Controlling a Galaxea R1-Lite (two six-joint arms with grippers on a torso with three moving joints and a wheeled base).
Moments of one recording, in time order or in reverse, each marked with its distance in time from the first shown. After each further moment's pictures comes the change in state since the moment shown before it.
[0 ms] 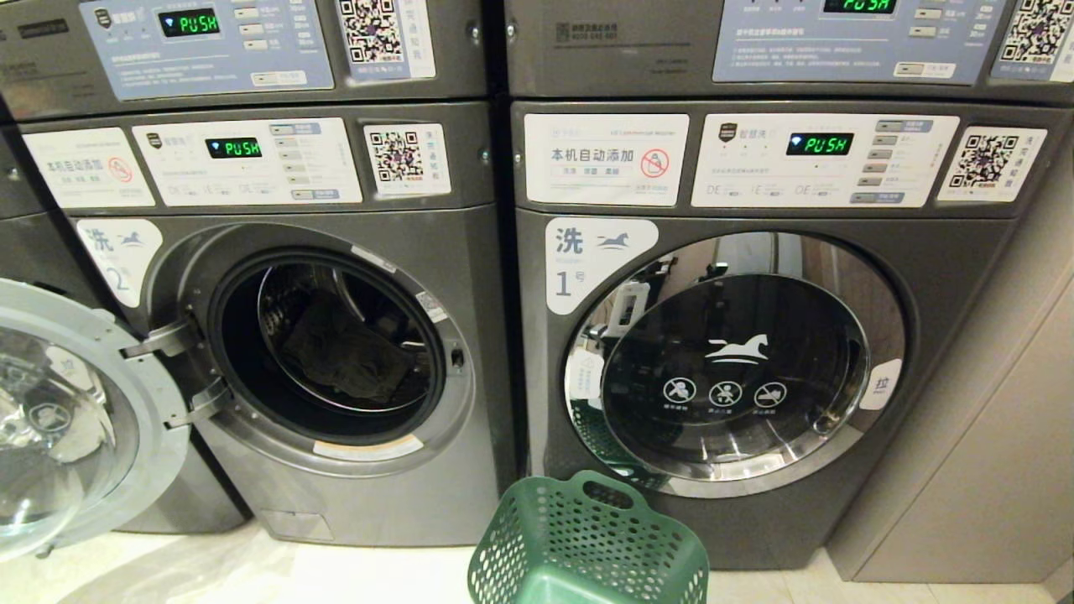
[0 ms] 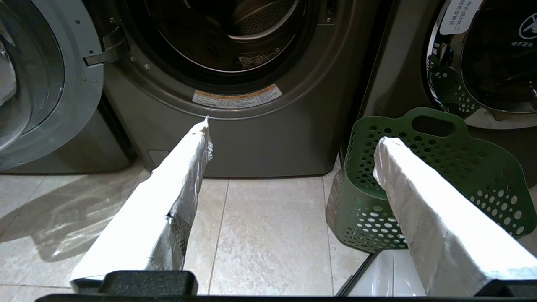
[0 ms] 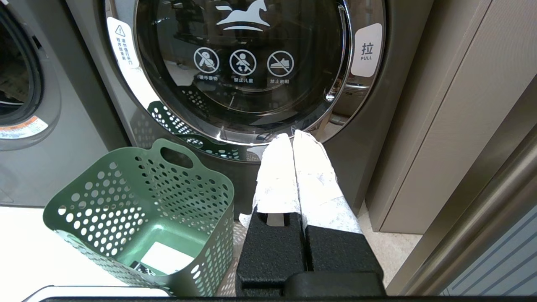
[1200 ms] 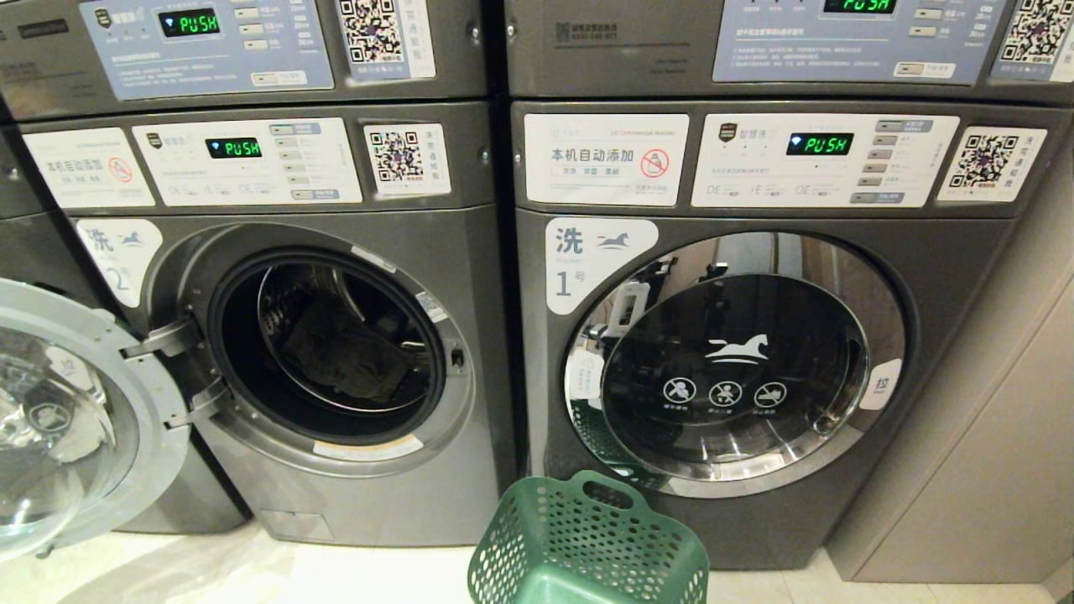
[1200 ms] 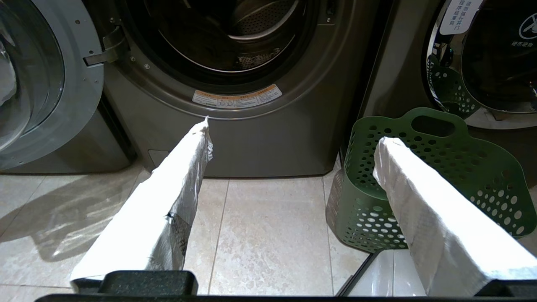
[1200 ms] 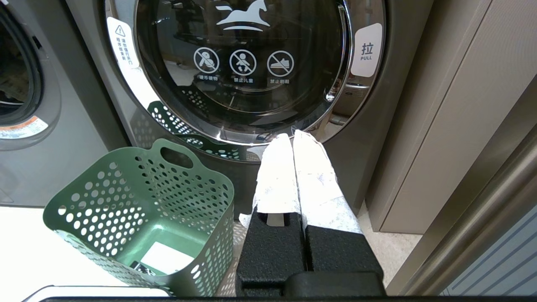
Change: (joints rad) left arm 0.000 0.000 0.000 0.000 0.000 0.000; right arm 0.000 0.000 0.000 0.000 0.000 0.000
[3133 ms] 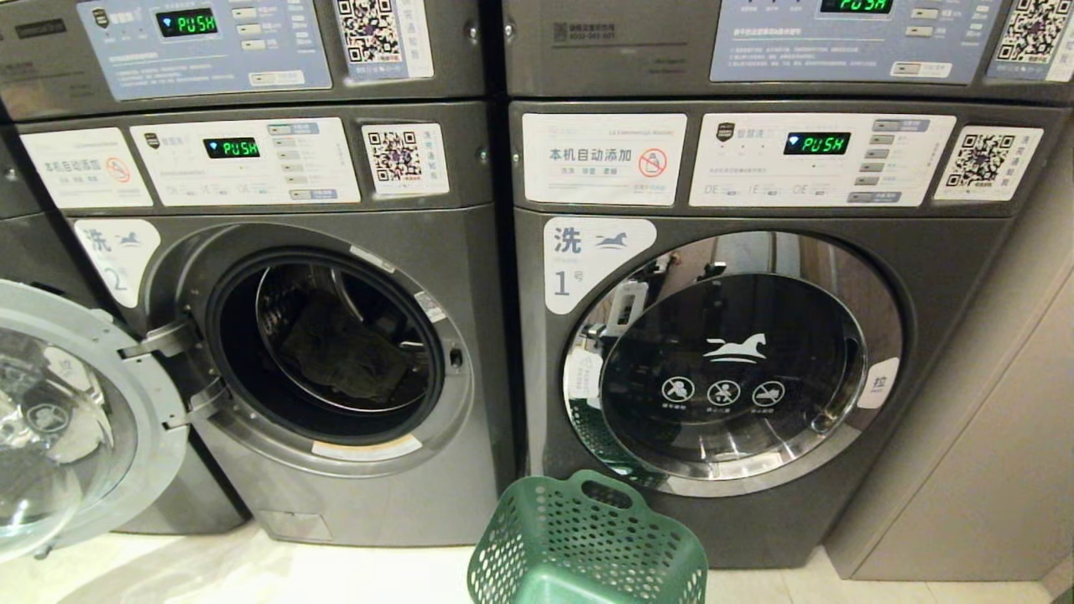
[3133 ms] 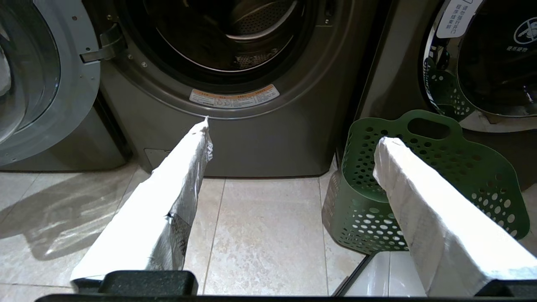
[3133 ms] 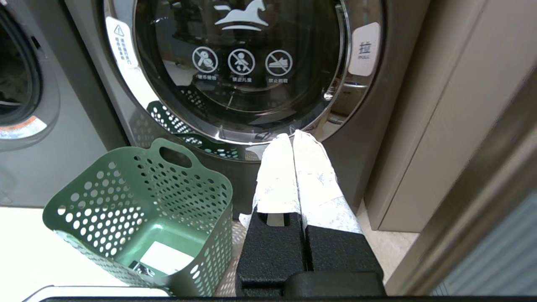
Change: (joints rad) left arm 0.000 0.000 -0.002 0.001 0.001 -0.021; right arm 0.000 0.000 0.000 0.000 0.000 0.000
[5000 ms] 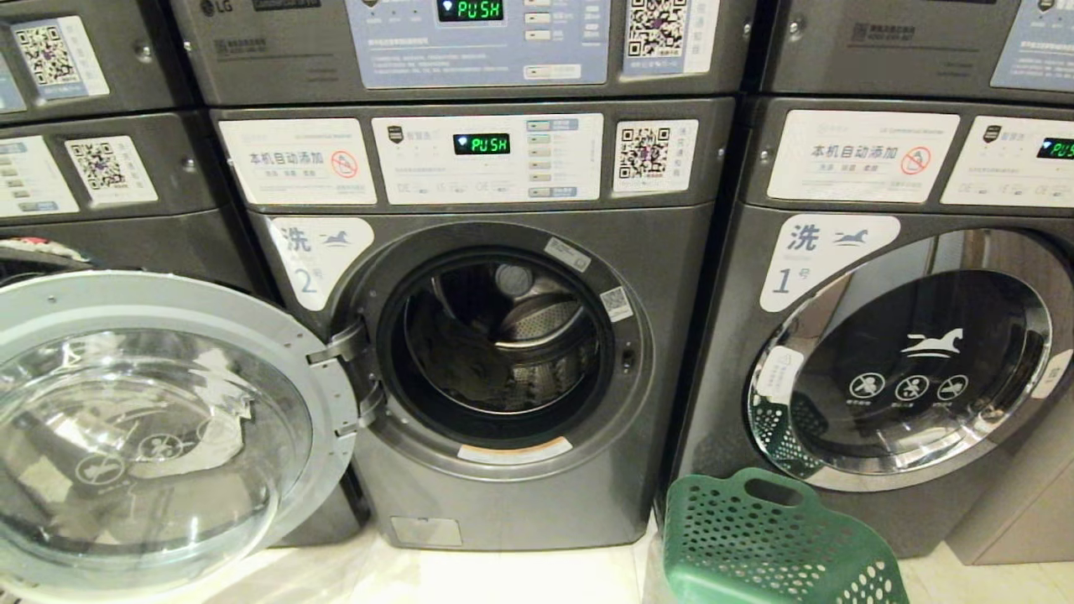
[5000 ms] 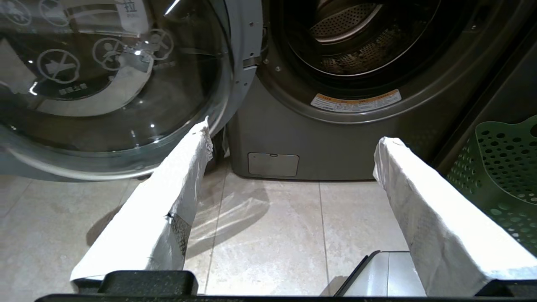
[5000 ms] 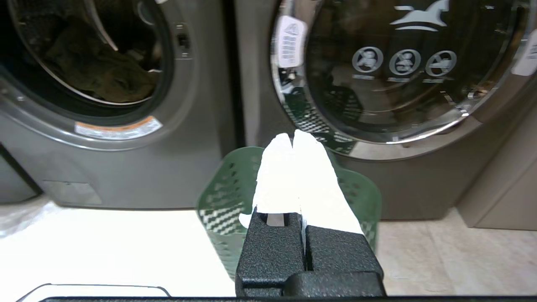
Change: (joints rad) left arm 0.000 0.000 0.000 -0.001 0.007 -0.007; right arm 0.000 0.000 0.000 0.000 0.002 -0.011
